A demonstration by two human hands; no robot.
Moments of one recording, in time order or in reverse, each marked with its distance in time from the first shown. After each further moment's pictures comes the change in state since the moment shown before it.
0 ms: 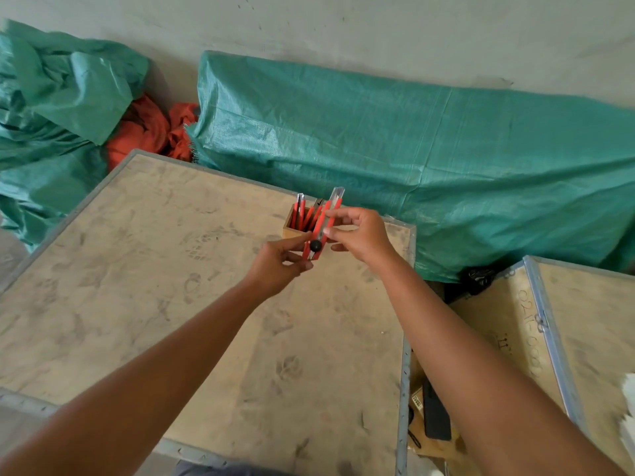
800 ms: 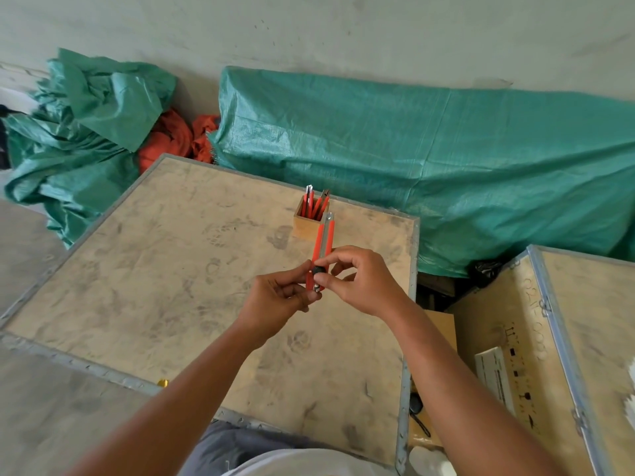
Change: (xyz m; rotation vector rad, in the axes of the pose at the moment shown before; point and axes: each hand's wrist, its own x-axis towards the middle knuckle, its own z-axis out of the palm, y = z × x) left_hand -0.142 0.023 0.016 -0.358 0.031 -0.034; right_hand -0.148 -0.015 0.000 -0.246 -0.160 -0.220
